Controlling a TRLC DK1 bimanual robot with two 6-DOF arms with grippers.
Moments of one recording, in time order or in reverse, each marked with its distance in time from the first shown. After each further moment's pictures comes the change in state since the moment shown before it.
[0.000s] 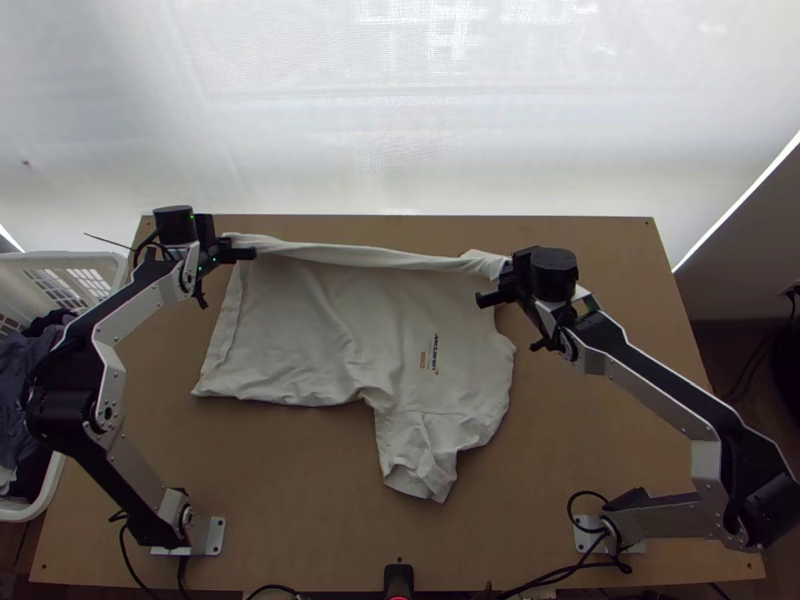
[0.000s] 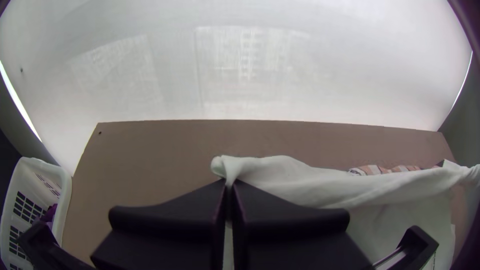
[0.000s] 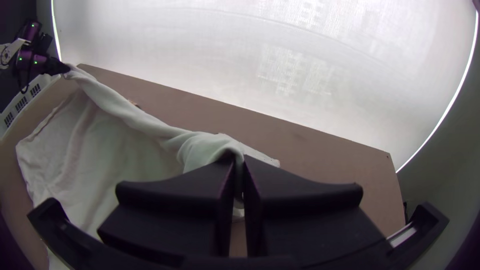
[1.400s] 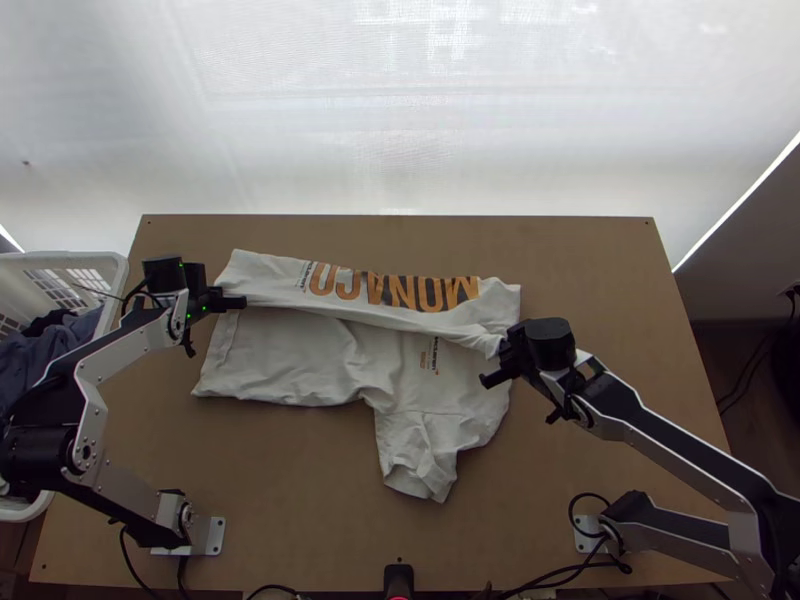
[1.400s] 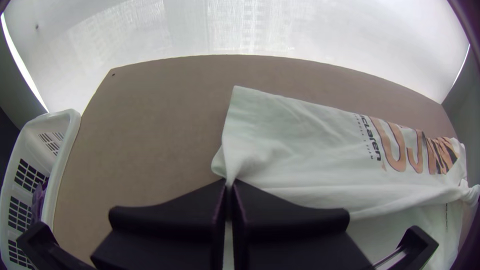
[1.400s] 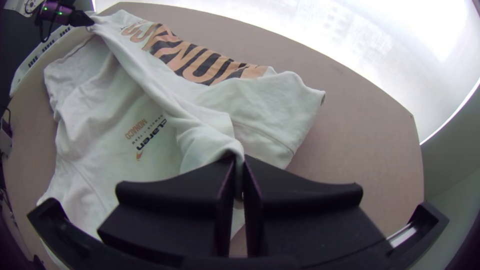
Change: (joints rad) left arm 0.057 -0.171 -0.352 0.062 0.026 0.052; right arm 0.124 -0.254 -0.324 -0.166 -0.052 0.021
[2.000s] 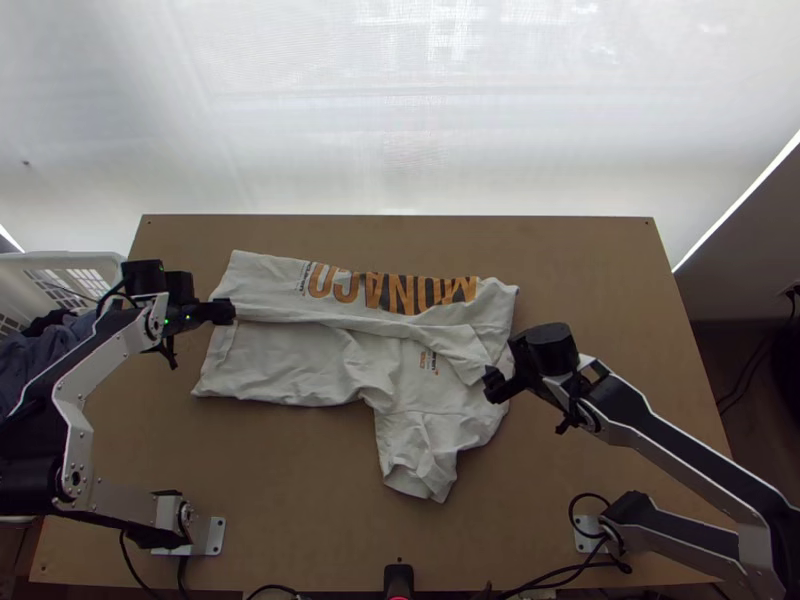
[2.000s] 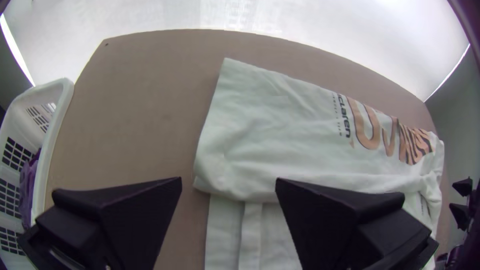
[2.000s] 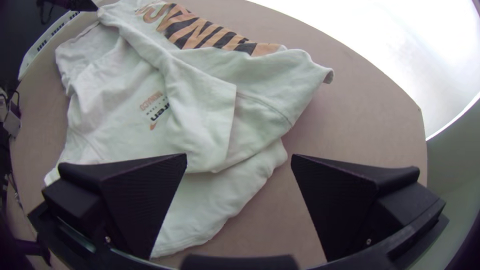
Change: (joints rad) left arm 0.057 -0.097 0.006 -0.251 0.148 0.001; right arm 0.016 -0.047 0.011 -0.151 -0.050 -0.006
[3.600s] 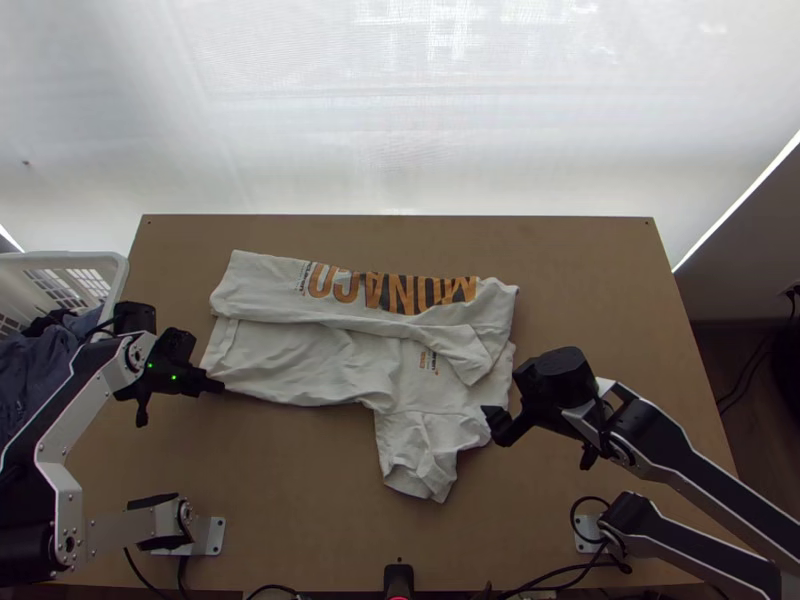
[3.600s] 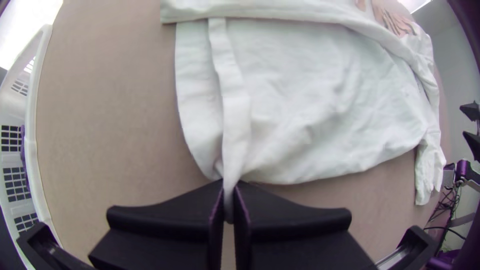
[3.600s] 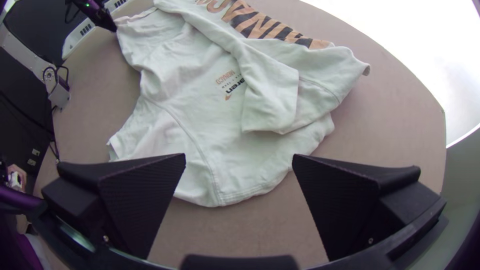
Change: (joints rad) left arm 0.059 -0.230 -0.164 -0.512 -0.014 0.327; right arm 0.142 -0.224 0.054 -0.337 -0.132 0.079
